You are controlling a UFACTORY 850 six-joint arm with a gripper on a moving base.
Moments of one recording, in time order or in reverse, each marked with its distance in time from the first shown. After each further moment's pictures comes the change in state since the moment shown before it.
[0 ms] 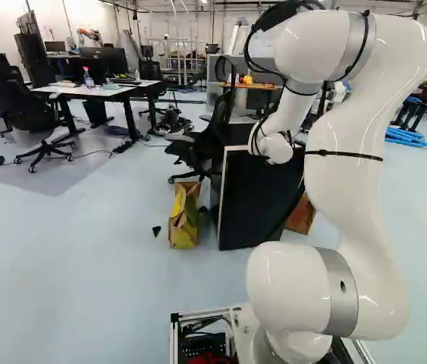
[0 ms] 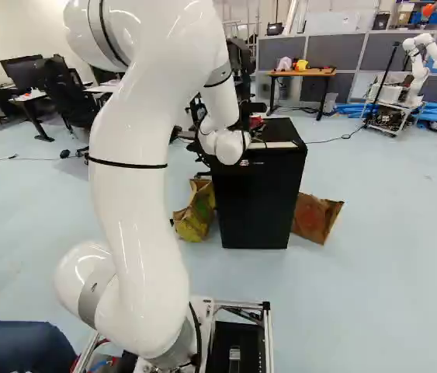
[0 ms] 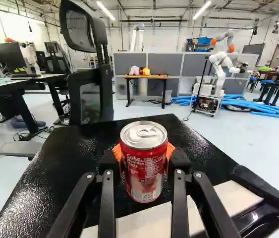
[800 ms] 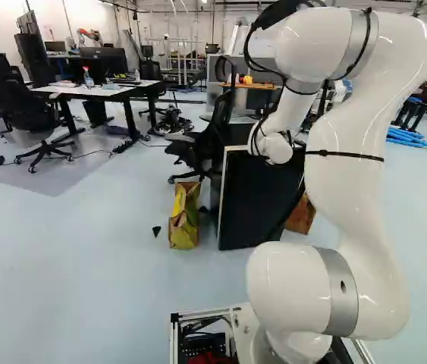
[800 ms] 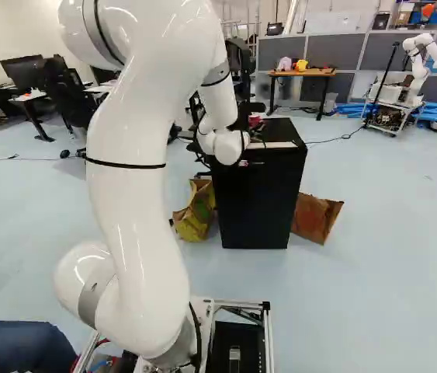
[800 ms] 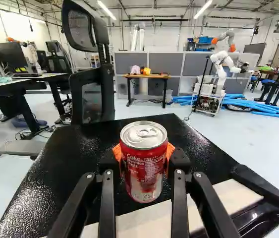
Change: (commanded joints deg) arm 0.5 1.4 1.5 0.1 -0.4 0.0
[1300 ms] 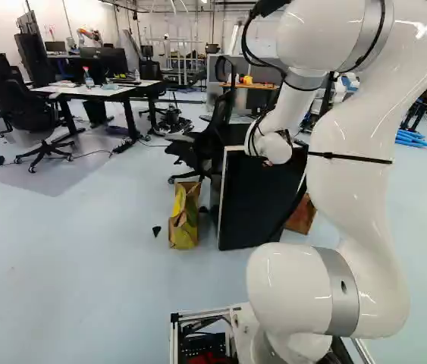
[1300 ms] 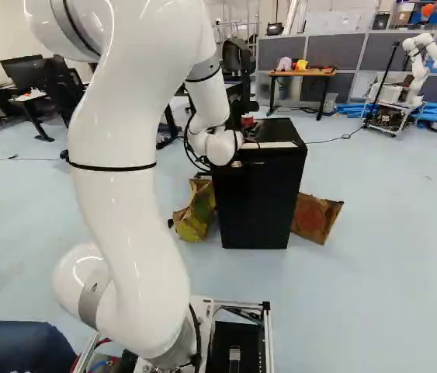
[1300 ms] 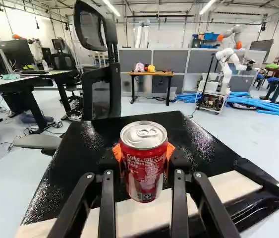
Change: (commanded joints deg) arm 2.0 5.3 5.6 0.2 -1.3 0.0
